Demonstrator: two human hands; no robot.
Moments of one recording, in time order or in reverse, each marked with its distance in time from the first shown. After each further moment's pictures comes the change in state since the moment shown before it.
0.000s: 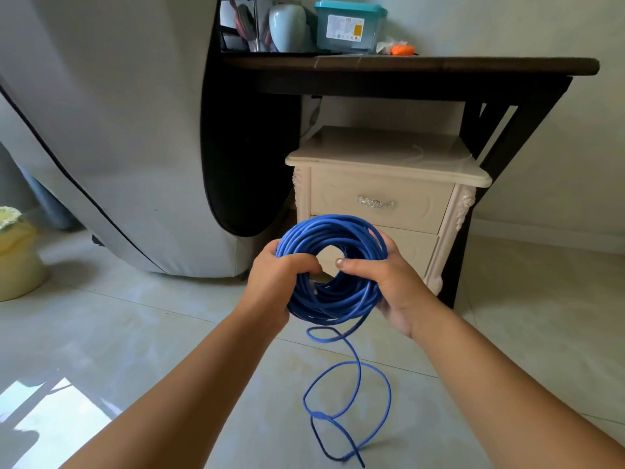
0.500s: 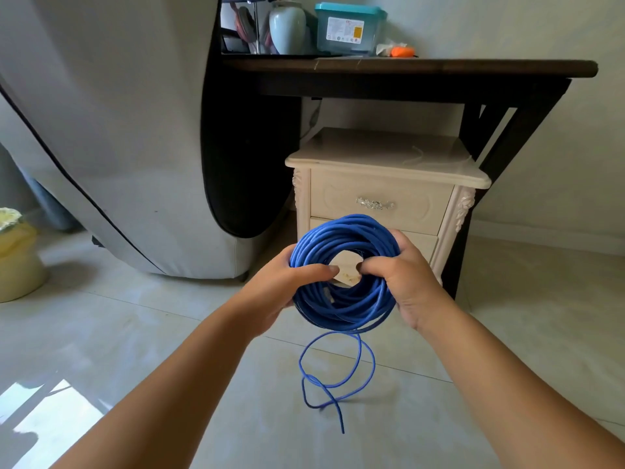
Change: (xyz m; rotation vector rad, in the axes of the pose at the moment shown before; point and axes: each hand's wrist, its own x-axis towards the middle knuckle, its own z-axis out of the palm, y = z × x) left_hand -0.002 0.007 -0.009 0.217 -0.308 -0.034; right_hand 0.005 -0.006 -0.010 -0.133 0.133 -0.082
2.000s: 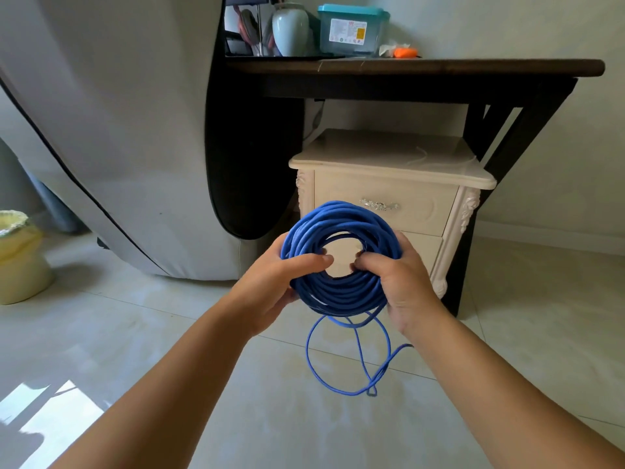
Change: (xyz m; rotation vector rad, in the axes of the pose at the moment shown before) left_hand -0.009 0.011 -0.007 -0.101 -0.008 0.084; right_hand -0.002 0.005 0.019 0.179 0.090 -0.011
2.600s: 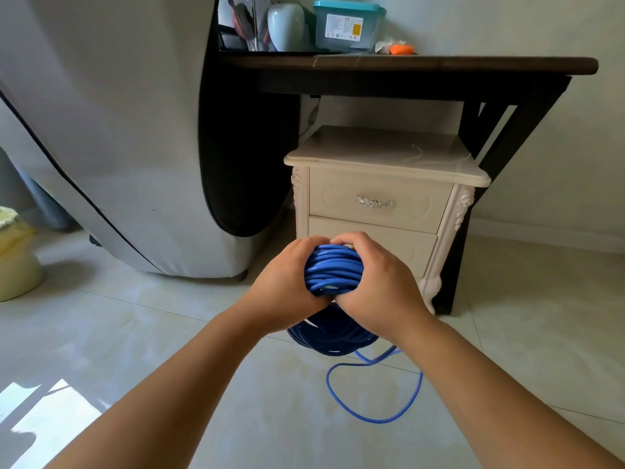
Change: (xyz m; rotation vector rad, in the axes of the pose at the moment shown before) left_hand 0.008 -0.019 0.009 0.954 0.095 0.356; right_hand -0.024 -0.006 0.001 -0.956 -0.133 -0.500
